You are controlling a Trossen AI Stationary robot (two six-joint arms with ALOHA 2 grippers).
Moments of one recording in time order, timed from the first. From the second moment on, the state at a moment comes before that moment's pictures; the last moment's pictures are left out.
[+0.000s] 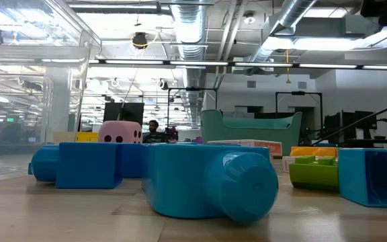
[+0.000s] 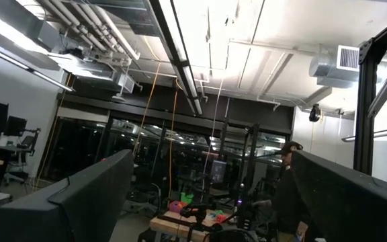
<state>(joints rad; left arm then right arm) 0.10 0.98 1.24 0.31 -0.13 -0.15 0.77 1.50 0.91 -0.42 0.04 -0.40</state>
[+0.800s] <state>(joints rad) 0.10 0.98 1.24 0.31 -0.10 -0.15 0.73 1.50 0.85 -0.42 -0.02 -0.51</state>
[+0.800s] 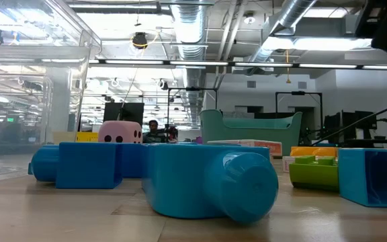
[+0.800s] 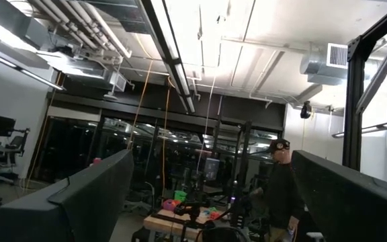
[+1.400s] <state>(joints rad) 0.10 0.98 1.24 0.29 -0.10 -0.13 0.71 1.51 0.83 -0.37 -0.06 -0.50</state>
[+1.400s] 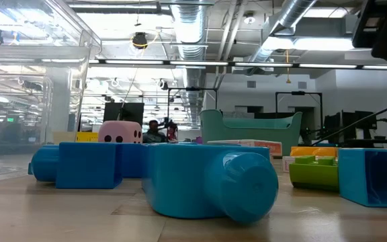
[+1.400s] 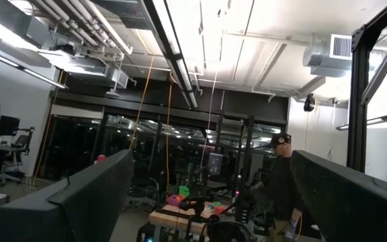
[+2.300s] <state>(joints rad) 0.10 0.95 1.24 0.24 -0.10 -0.16 0.24 1.51 1.51 -1.03 0.37 0.47</state>
